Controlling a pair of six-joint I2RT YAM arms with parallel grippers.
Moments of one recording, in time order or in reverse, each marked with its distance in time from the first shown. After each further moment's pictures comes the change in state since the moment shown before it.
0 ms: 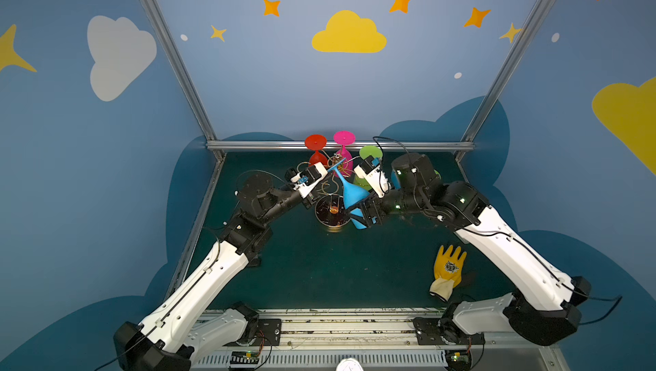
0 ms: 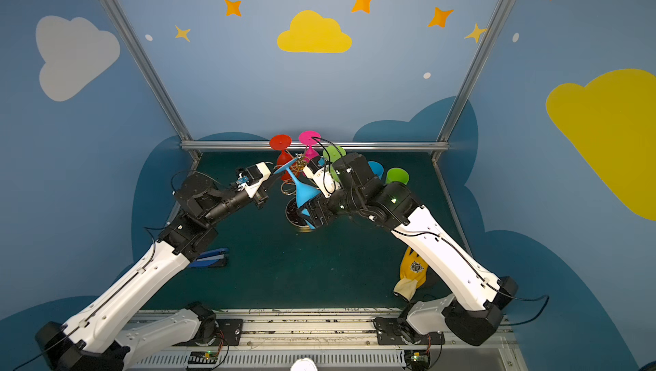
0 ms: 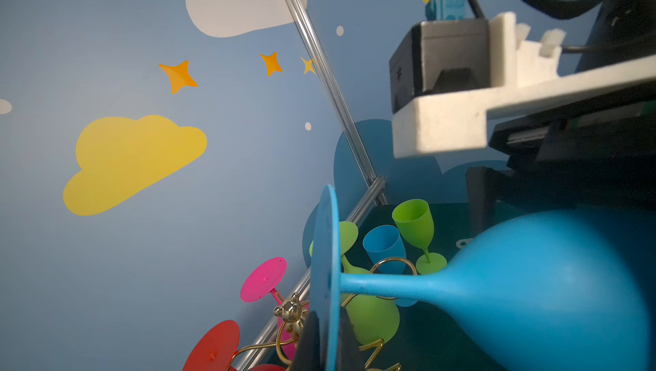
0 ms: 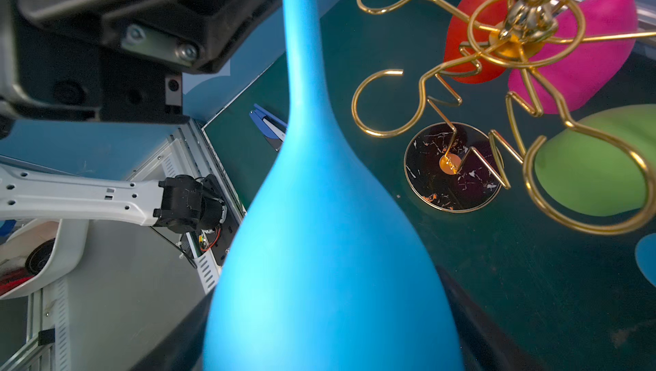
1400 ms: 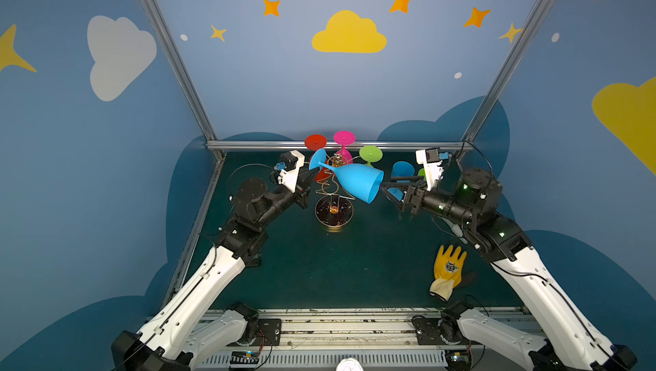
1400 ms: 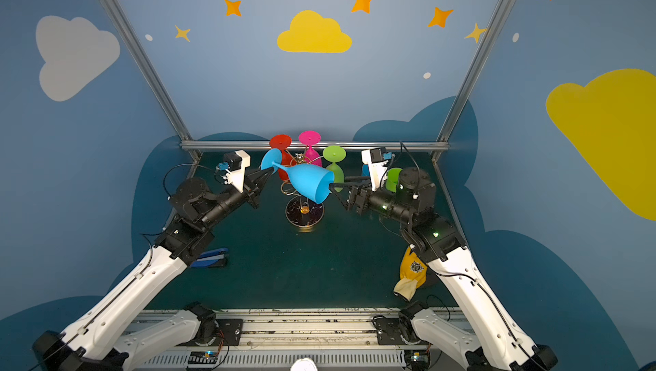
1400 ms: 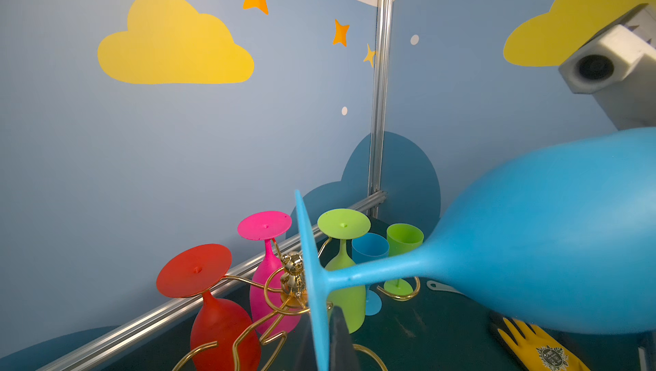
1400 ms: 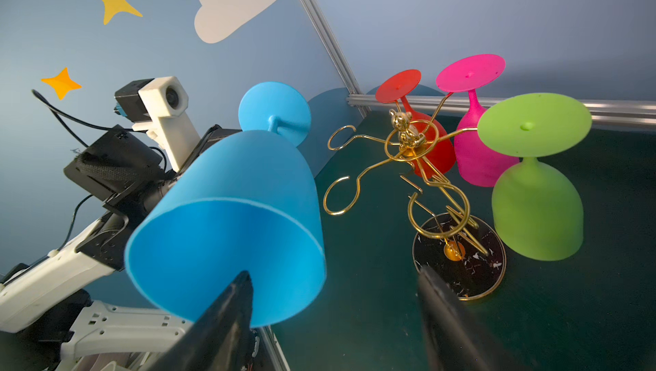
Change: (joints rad) left arm 0.051 -0.045 -0.068 0.018 -0.080 -0.414; right arm -0.287 -0.343 -0.435 0.578 -0.179 0.290
